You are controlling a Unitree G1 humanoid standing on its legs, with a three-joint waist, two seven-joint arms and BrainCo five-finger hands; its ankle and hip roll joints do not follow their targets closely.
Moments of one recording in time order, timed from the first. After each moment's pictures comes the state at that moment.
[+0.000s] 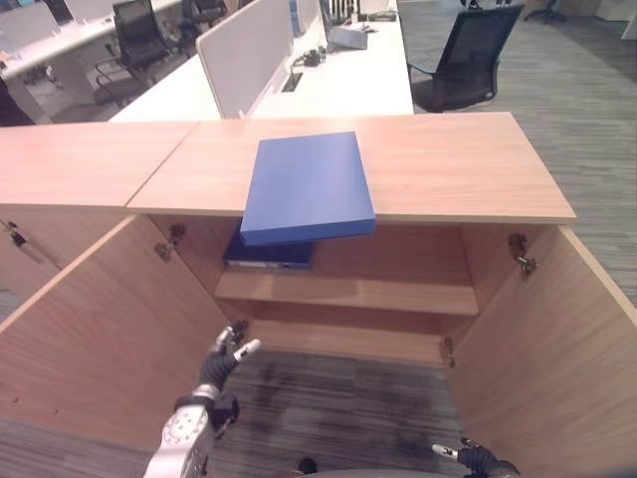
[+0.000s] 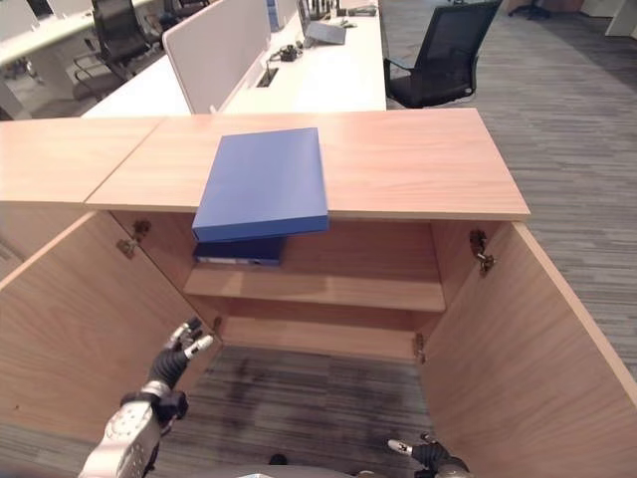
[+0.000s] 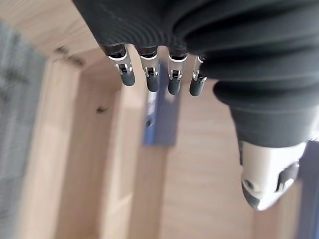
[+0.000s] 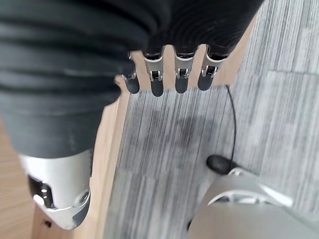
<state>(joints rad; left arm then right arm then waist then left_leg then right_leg) 0.19 0.32 -0.07 0.25 -0.49 -0.10 0.01 0.00 -0.31 0.21 1.20 0.21 -0.01 0.01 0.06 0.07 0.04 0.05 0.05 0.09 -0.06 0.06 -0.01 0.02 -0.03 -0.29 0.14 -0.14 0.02</state>
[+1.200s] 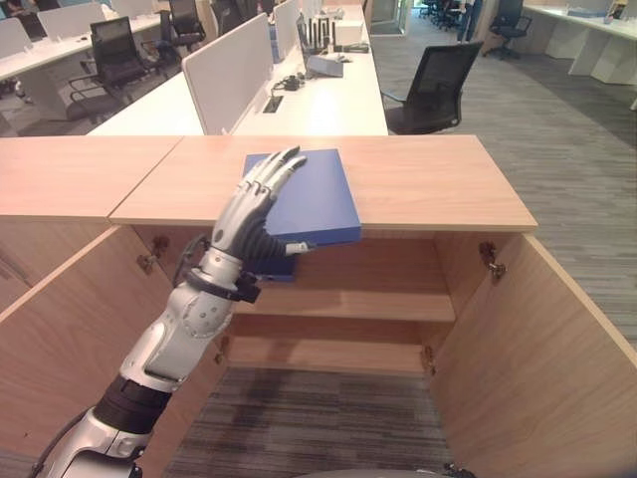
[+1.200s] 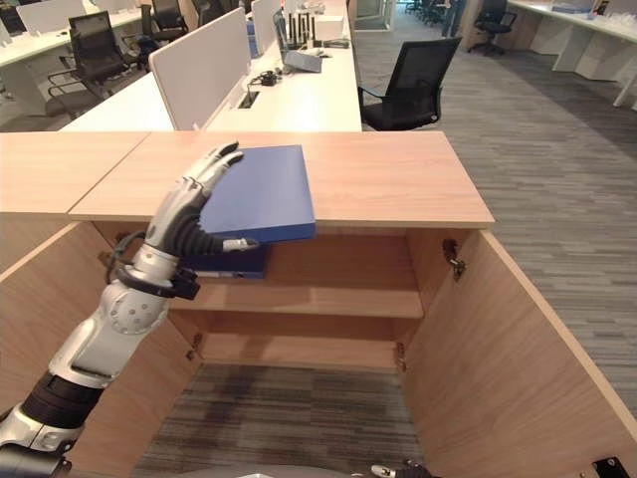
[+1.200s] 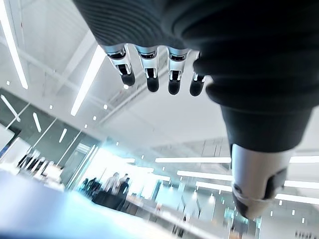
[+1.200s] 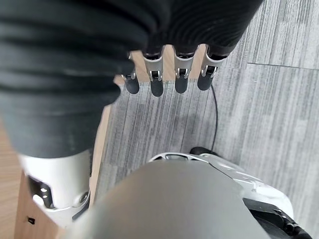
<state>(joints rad) -0.30 0.62 -0.32 -0.14 0.45 -0.19 0.22 0.03 -0.25 0.28 1.26 0.18 0.01 0.00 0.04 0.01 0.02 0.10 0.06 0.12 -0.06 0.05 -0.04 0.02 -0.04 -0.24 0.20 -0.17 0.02</state>
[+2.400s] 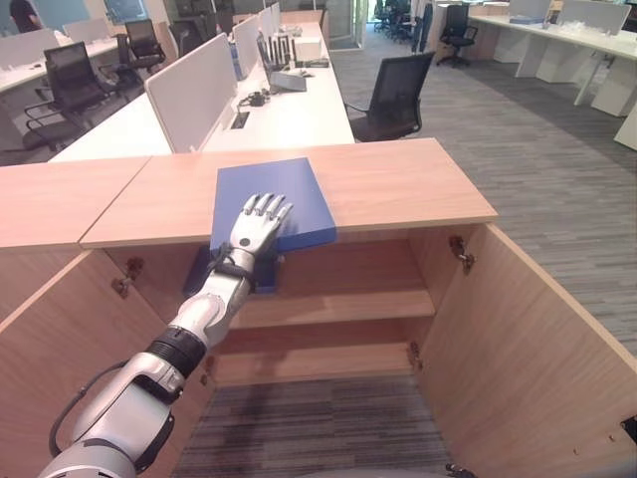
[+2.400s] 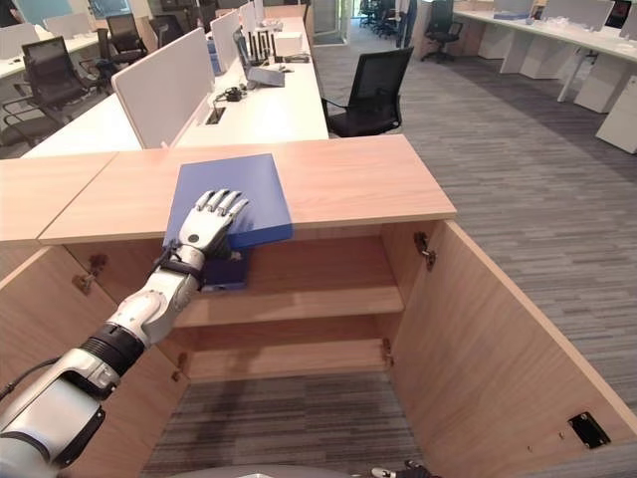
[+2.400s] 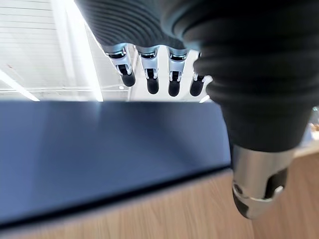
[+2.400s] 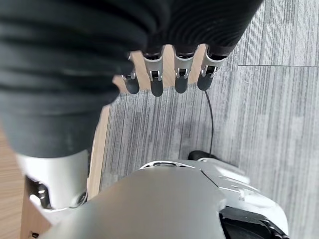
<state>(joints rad) -0.59 0.54 -0.61 0.50 0.89 0.08 0.36 0.02 -0.25 0.31 1.27 0.17 0.01 -0.03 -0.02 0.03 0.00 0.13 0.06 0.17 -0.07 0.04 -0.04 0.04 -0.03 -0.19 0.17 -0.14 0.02</state>
